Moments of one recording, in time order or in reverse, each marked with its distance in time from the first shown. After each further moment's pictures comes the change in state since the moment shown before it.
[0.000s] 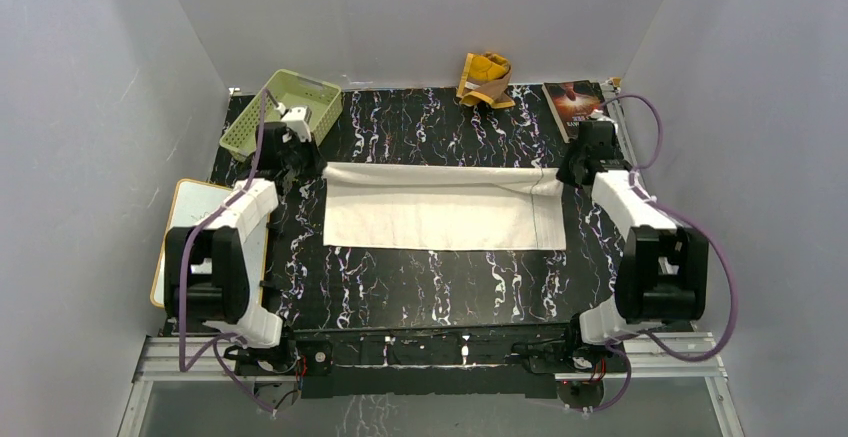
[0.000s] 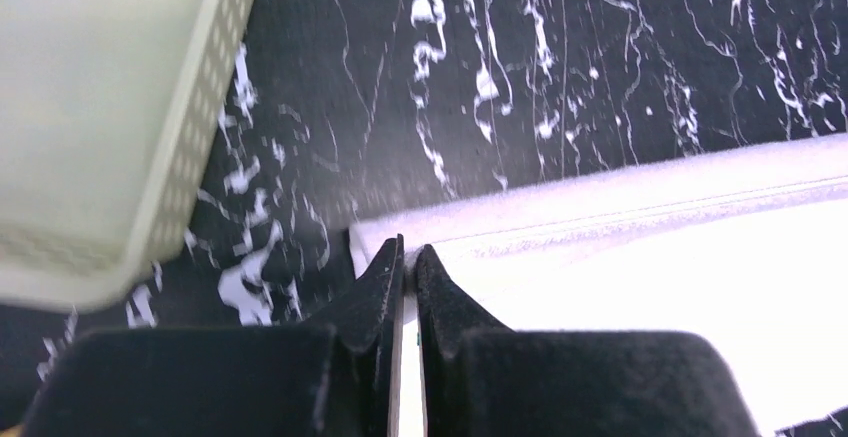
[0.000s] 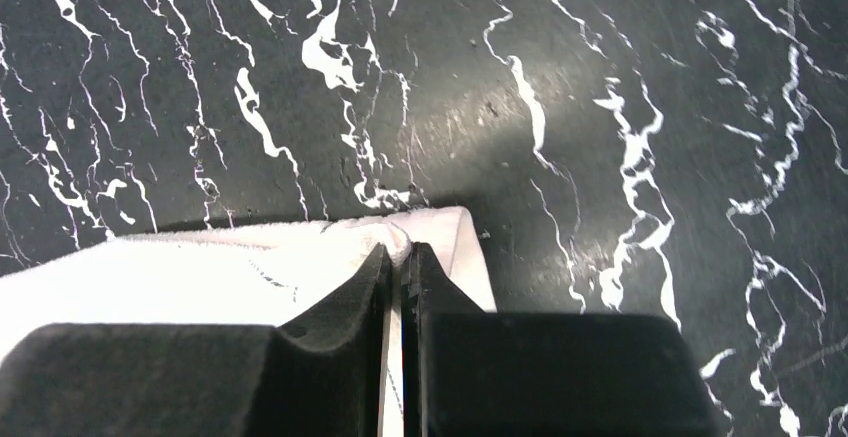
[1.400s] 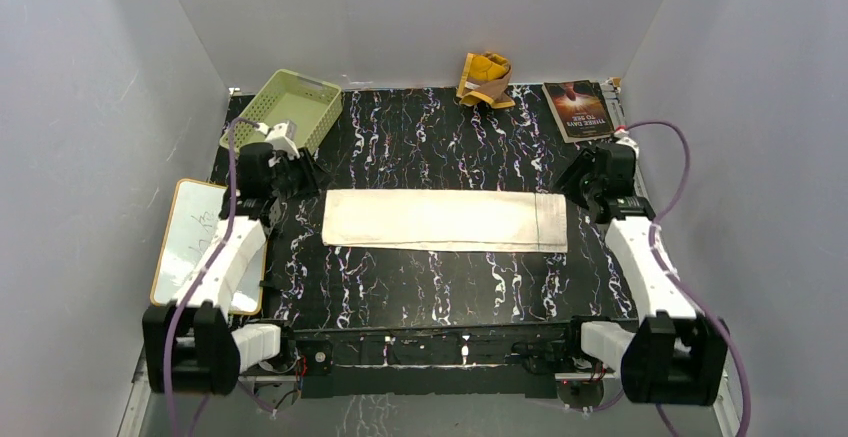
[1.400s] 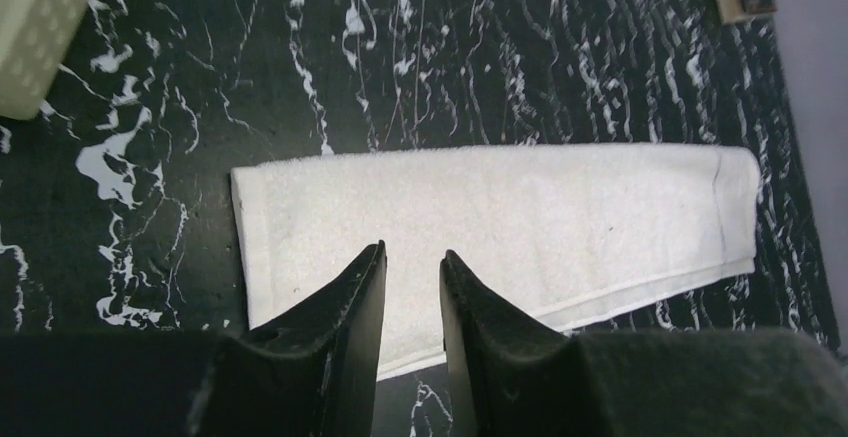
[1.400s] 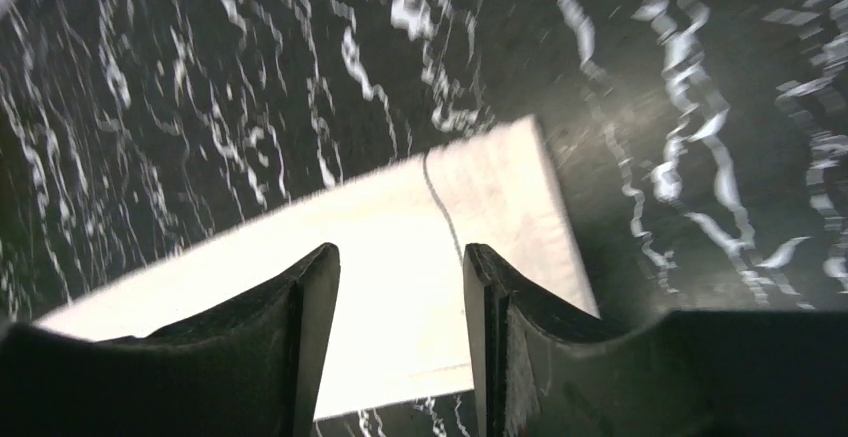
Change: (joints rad) left arm -0.004 -0.476 -0.227 -0.128 0.105 -0.271; right arm -0.008 -0.518 -0.245 -0.051 -0.035 0.209
